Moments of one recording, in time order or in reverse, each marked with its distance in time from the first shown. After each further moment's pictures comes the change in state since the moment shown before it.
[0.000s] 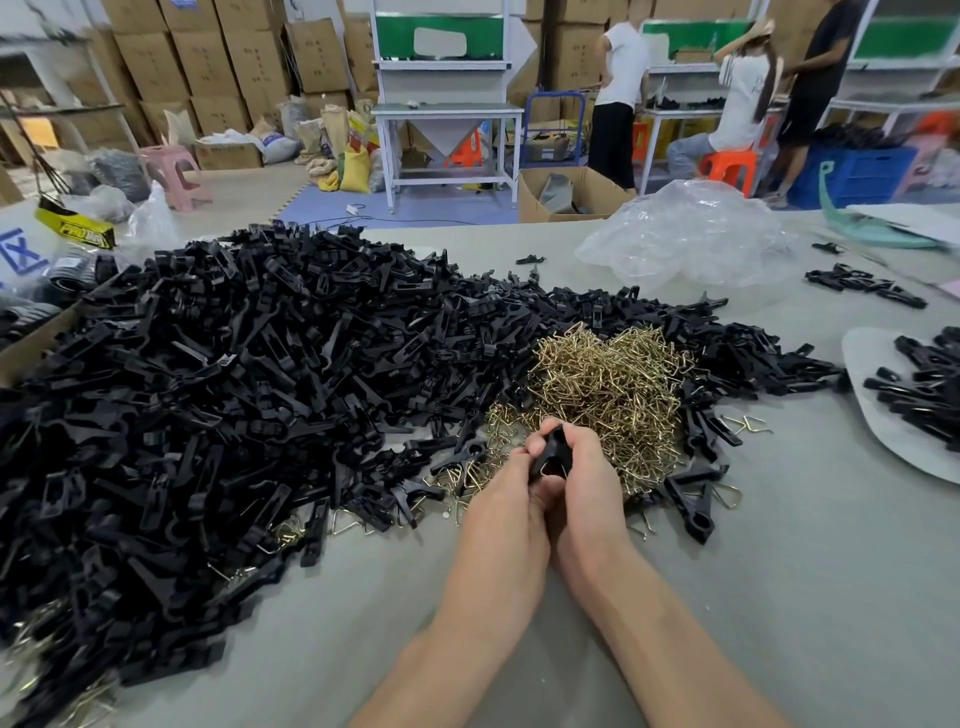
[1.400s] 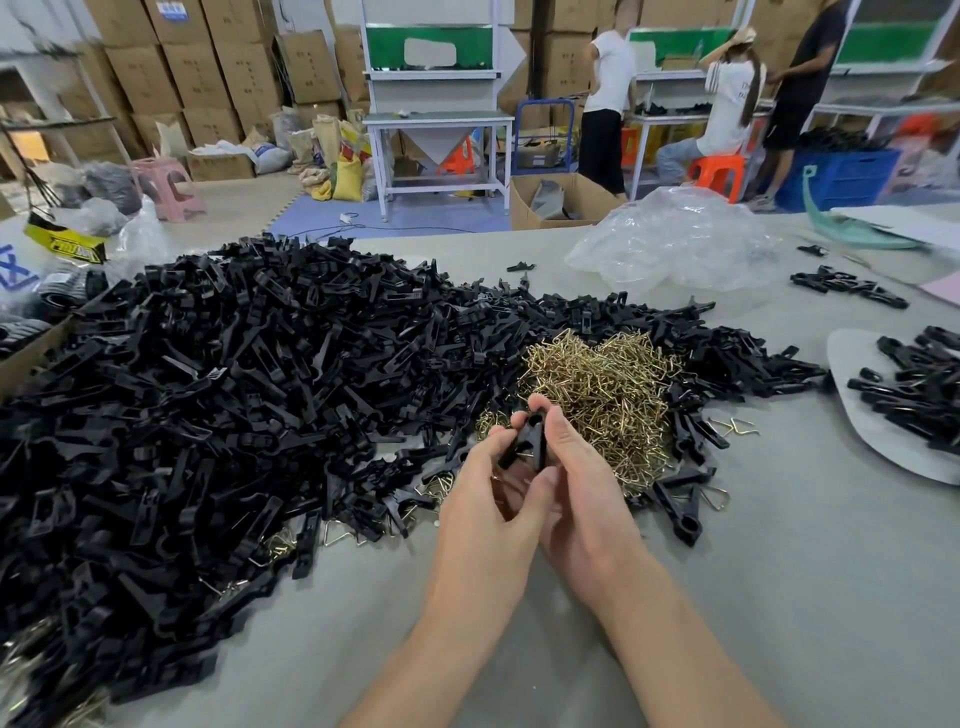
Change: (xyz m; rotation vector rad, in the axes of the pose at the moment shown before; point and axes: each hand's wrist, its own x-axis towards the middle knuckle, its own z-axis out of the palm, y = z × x) left_hand 0.002 0.004 -0.007 -0.098 0.145 0.008; right_hand 0.001 -0.011 -0.014 0.087 -0.229 0.053
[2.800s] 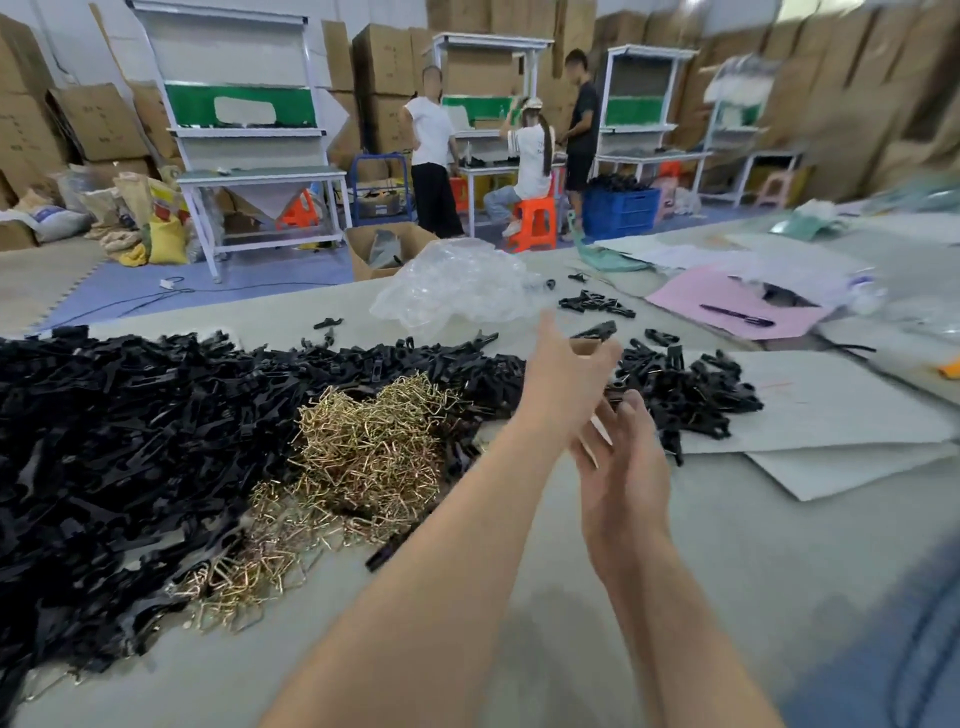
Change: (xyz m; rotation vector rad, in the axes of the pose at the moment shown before) left_hand 0.047 0.182 0.218 -0.167 -0.521 0.016; right_hand -0.070 -0.170 -0.100 0.032 0.550 -0.617
